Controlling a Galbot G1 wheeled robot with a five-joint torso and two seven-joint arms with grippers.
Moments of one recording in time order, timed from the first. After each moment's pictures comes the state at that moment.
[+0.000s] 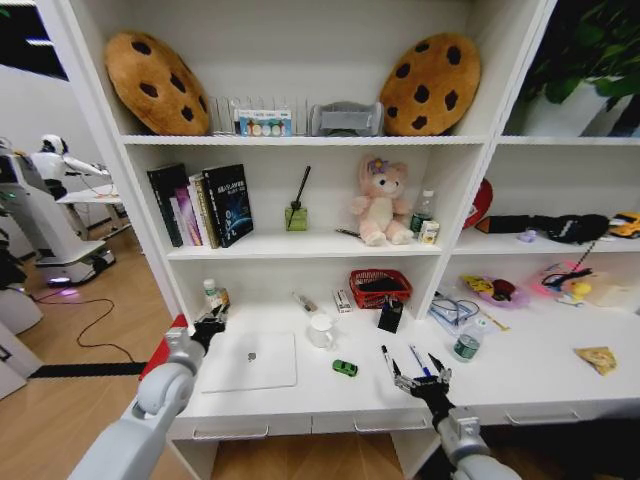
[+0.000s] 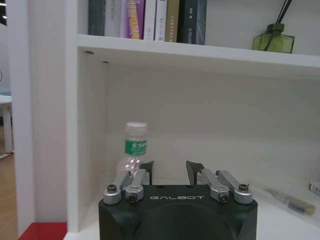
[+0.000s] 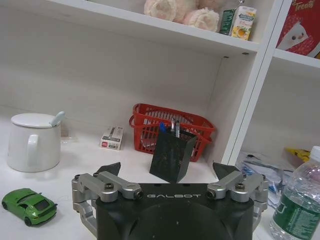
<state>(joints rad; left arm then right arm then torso) 1.34 -1.05 -0.63 -1.91 -0.60 0.19 -0.04 -1.72 1.28 0.66 2.16 0.10 -0.16 0.04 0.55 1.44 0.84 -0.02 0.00</state>
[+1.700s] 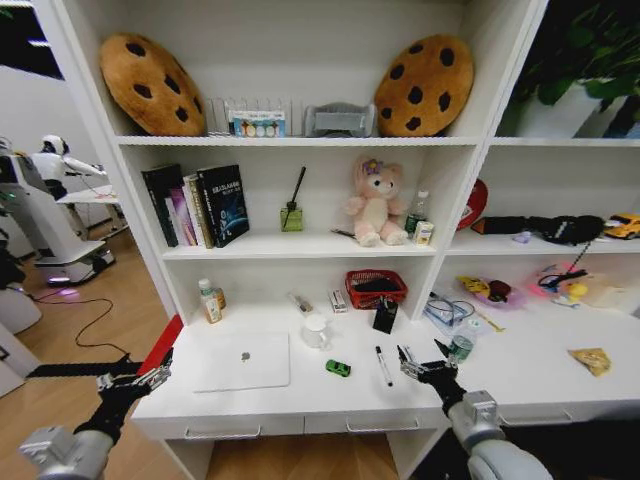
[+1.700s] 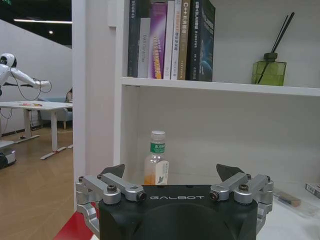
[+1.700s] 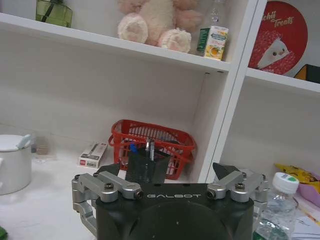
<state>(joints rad) 1.87 -1.24 -1.04 -2.30 -0.63 0.17 0.03 -1.68 1.18 0.70 2.23 0.21 -0.24 0.03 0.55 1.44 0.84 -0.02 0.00</state>
